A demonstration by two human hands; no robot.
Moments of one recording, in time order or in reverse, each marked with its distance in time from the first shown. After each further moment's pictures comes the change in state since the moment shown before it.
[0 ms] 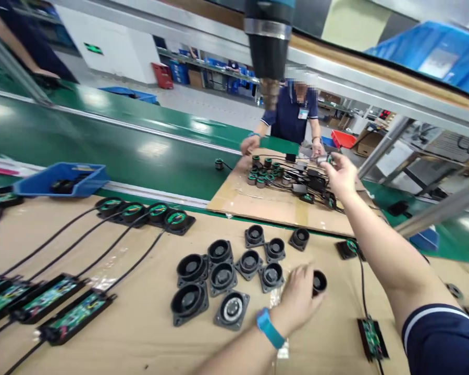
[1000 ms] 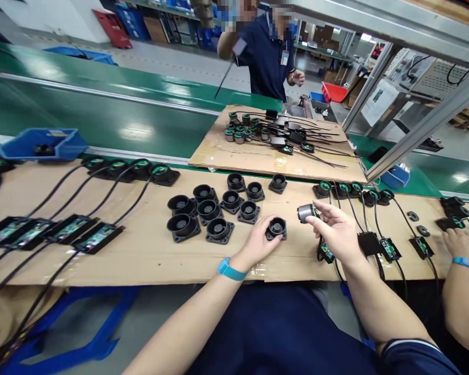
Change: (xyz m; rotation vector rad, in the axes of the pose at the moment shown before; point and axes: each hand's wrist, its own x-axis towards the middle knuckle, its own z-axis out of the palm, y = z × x) left_hand -0.068 -0.002 -0.018 -0.126 0.113 0.022; right_hand -0.316 -0.079 -0.151 0.682 -0.180 0.567
